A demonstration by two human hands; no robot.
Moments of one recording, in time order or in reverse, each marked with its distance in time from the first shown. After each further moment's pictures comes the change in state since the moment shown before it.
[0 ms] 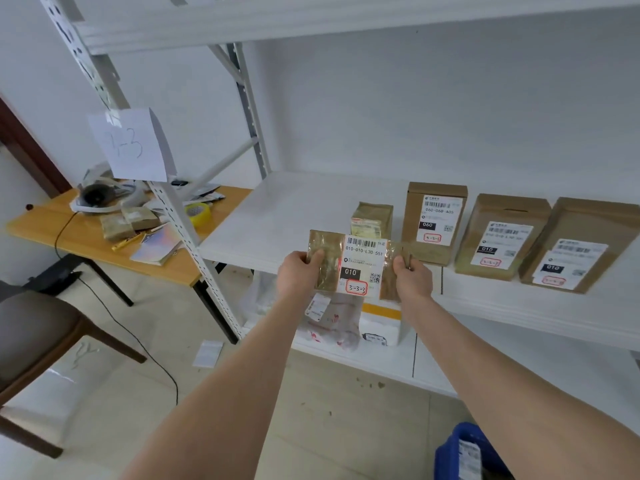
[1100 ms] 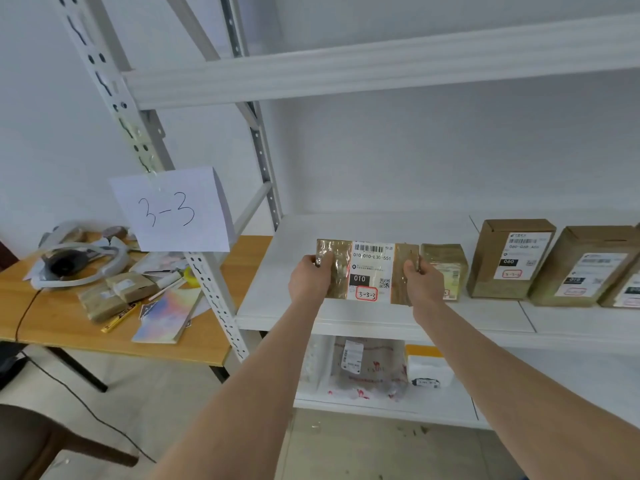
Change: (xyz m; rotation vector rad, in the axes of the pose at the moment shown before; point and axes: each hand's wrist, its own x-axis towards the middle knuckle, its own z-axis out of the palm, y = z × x) left_hand 0.187 -0.013 -0.131 0.047 -0.126 0.137; right_hand 0.004 -0.062 0.208 0.131 0.191 -0.104
